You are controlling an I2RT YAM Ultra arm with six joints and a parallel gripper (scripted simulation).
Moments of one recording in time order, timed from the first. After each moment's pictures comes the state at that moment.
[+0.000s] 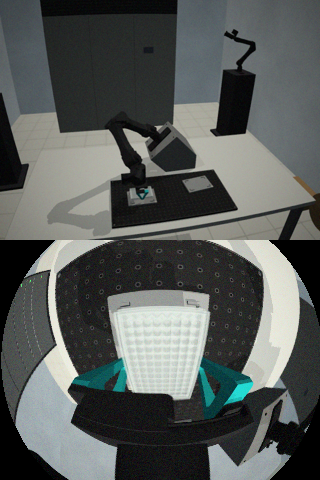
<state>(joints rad) -0.43 2.03 1.22 -0.52 0.70 1.21</state>
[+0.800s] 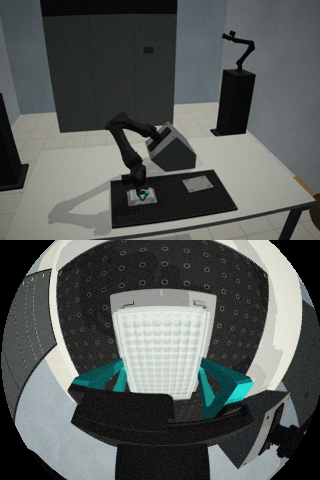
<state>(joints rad) -0.44 2.04 1.20 -0.46 0.69 1.17</state>
